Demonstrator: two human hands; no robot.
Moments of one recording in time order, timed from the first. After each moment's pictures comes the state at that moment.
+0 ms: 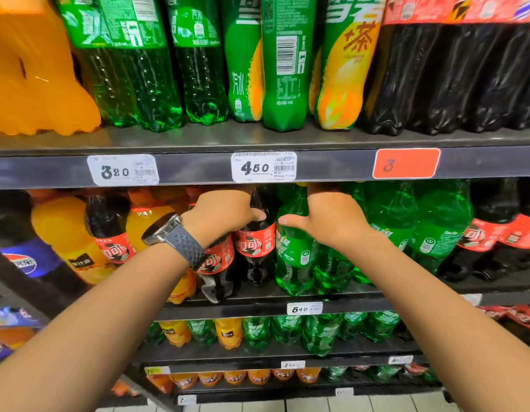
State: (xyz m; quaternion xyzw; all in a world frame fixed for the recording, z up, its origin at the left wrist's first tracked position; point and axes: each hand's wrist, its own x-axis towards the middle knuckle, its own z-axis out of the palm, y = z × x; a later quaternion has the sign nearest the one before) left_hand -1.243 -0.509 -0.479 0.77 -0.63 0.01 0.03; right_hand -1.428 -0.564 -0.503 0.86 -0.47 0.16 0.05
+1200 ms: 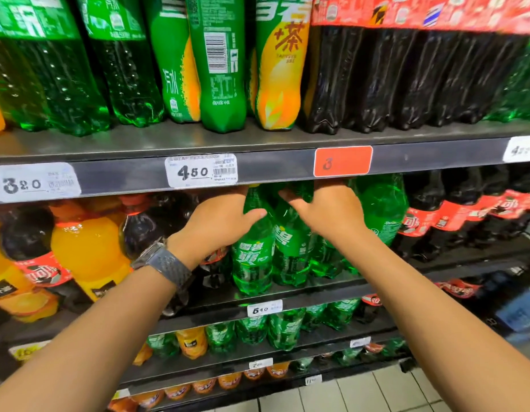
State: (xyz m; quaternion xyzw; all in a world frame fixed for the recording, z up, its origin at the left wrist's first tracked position) left_hand -1.299 -0.533 -0.505 0.69 -0.71 0.01 0.17; right_hand -1.494 -0.581 -0.505 0.76 -0.59 0.27 0.07
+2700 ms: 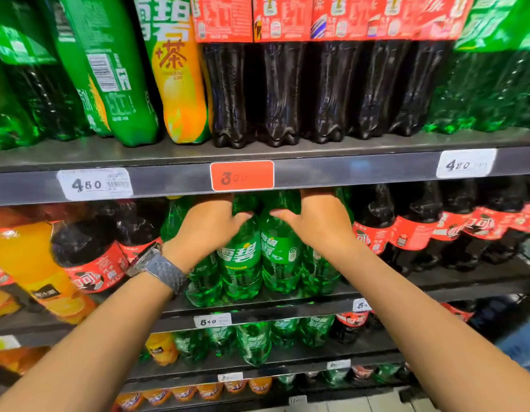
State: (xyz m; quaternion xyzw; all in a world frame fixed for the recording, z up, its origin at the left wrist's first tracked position) left_hand -1.412 -0.565 -0.499 0.75 -0.64 0.05 0.16; right_hand -1.600 -0.624 -0.508 0.81 -0.52 0.27 0.04
